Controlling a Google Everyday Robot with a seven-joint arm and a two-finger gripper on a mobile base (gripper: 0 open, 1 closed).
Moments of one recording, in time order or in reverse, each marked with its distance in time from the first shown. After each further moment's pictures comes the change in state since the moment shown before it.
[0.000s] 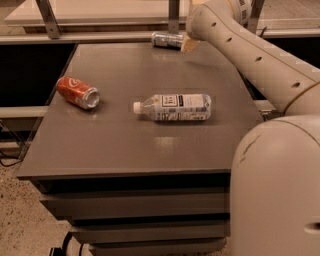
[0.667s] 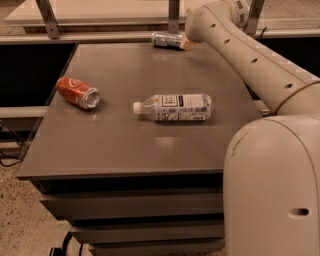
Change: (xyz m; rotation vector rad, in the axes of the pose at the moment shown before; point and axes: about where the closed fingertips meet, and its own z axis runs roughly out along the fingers) arm 0.005 0.009 0.018 -0.027 -0.012 0.007
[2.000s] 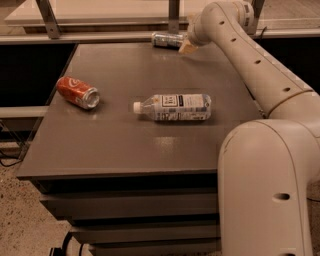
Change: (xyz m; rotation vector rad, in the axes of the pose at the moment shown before) arm 0.008 0.017 0.017 -0.088 -0.063 0.120
